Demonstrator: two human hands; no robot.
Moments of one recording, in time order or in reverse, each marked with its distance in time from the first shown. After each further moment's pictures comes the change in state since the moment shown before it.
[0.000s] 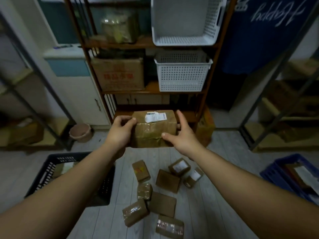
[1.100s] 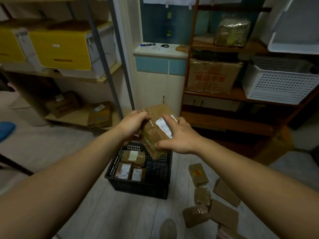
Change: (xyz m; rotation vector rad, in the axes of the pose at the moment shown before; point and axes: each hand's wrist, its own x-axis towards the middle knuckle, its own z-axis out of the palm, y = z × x) left_hand 0.066 -0.007 -0.426 0.133 -0.091 -0.070; right_hand -0.002 -0.149 0.415 -0.810 -0.444 -0.181
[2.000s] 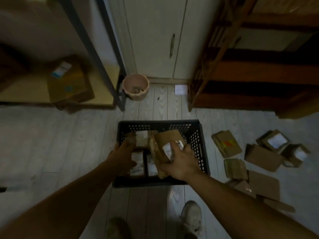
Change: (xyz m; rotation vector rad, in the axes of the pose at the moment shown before) left_hand 0.385 -0.365 -0.167 1.259 -0.493 -0.042; right_hand 0.338 0.052 0.339 0.171 -0.156 0.560
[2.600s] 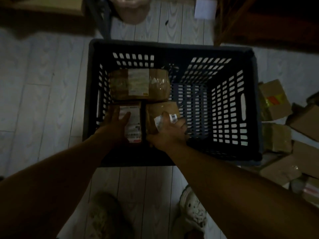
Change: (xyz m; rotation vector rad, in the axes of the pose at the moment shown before) left_hand 0.200 -0.100 0.240 0.140 -0.122 -0.010; right_hand 0.206 0.068 0.251 -0.063 -0.029 0.210
